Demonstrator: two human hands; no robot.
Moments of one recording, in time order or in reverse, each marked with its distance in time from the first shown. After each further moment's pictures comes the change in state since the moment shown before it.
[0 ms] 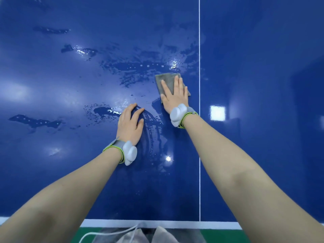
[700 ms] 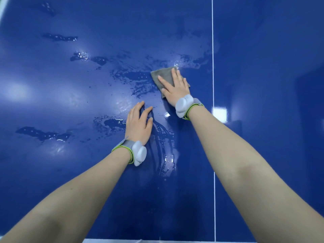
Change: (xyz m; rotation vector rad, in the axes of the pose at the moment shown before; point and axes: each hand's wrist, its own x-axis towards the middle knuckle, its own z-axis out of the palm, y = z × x) left_hand 0.039 -0.008 -0.012 -0.029 0.031 0.010; right_hand 0.063 -0.030 -0.020 0.053 -0.030 -0.119
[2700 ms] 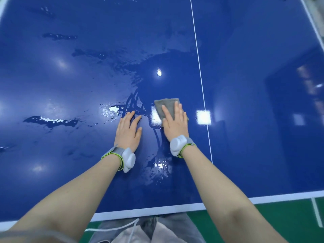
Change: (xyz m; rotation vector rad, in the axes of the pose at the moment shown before) left_hand -0.082 -0.046 -0.024 0.031 -0.102 0.106; right_hand -0.162 -0.042 0.081 0.013 0.168 0.221
